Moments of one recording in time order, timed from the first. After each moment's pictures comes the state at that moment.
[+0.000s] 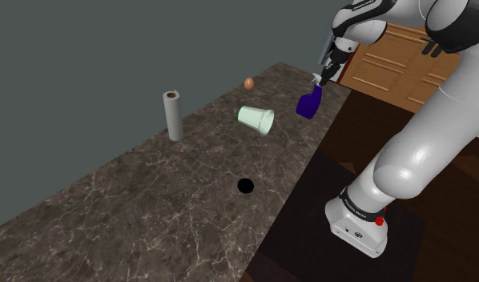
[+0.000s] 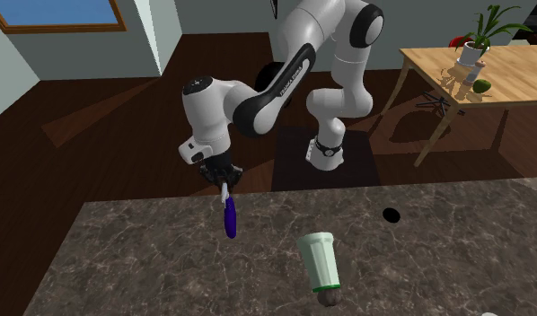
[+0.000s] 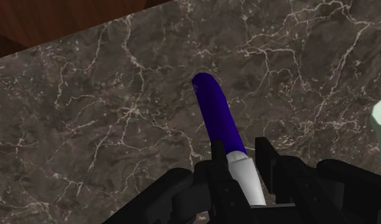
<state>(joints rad) 0.01 0.02 -0.80 -2.07 0.15 2.09 -0.82</state>
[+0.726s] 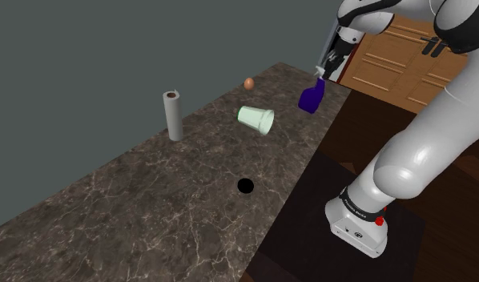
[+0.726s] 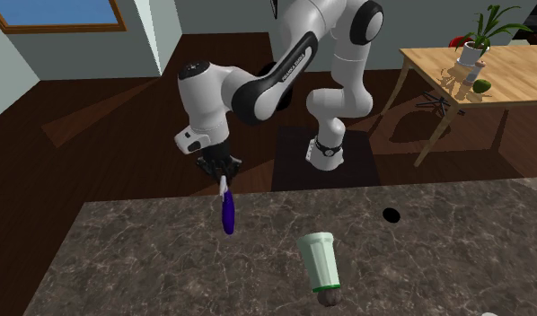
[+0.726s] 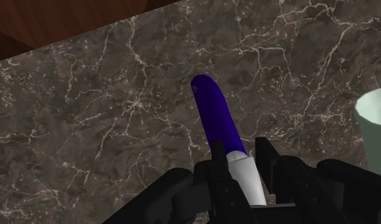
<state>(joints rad) 0.01 -0.02 -0.80 -2.01 0.11 2.01 -0.78</state>
